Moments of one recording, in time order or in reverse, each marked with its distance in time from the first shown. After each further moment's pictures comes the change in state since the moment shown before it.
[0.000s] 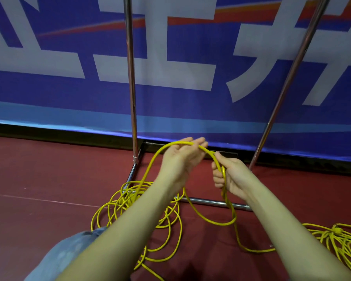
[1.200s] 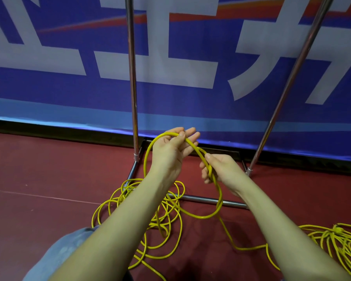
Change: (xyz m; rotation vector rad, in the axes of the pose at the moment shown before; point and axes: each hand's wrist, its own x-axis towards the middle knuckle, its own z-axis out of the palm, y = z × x) left_hand 0.001 0.020 0.001 0.022 0.063 0.128; right_hand 0.007 0.007 0.014 -0.336 -0.017 -0.172
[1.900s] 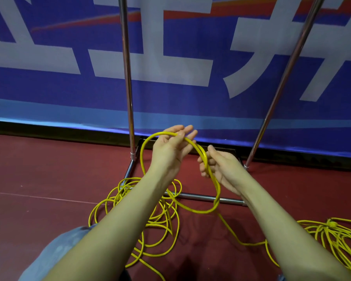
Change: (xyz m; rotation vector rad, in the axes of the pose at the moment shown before) left_hand 0.006 -0.013 -0.001 -0.049 -0.038 -0.012; right_hand -0.002 0.004 -0.011 0.221 -0.032 -0.019
